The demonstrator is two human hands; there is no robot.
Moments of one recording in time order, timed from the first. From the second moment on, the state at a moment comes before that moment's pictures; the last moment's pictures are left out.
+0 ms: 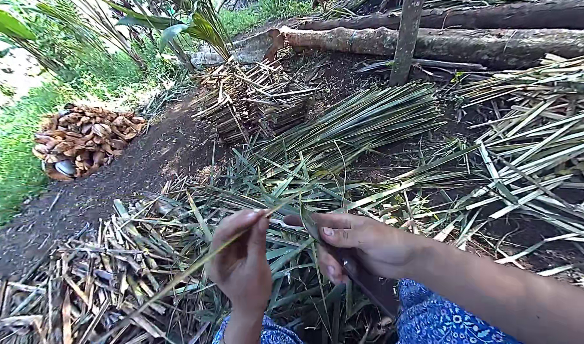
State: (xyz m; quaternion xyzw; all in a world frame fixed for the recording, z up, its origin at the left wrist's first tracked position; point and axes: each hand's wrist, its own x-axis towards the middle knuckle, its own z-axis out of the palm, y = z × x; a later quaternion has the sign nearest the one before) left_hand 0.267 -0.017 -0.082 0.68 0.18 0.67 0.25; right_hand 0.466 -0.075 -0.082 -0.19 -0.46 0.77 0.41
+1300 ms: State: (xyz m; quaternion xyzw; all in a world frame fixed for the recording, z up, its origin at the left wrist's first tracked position) left_hand 0.280 -0.039 -0.095 0.56 0.19 0.67 0.44; right_hand 0.498 -0.079 -0.078 -0.33 -0.36 0.60 0.63
